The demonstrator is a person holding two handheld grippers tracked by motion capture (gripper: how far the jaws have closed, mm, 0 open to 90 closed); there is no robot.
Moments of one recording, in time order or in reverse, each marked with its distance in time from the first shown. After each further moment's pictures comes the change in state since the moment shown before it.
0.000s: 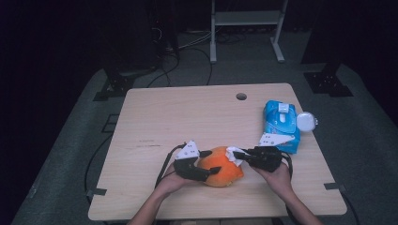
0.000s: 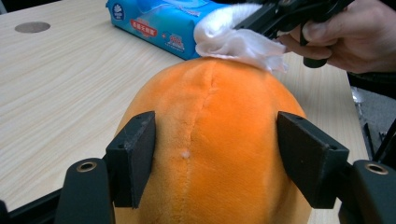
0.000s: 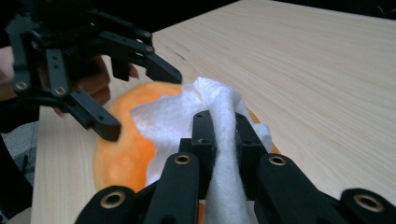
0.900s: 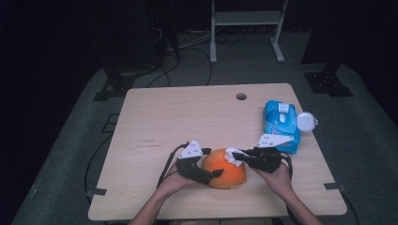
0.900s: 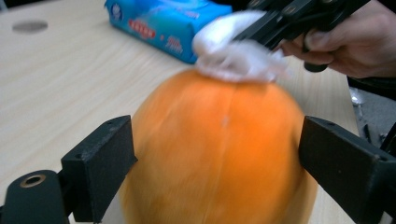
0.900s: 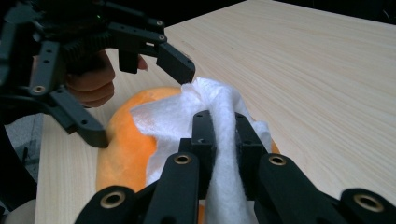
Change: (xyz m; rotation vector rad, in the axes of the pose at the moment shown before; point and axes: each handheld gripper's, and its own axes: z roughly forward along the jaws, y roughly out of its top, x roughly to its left) left arm -0.001 0.004 0.005 0.014 -0.005 -0.045; right arm 0.001 0.001 -0.001 0.013 0.006 -0.025
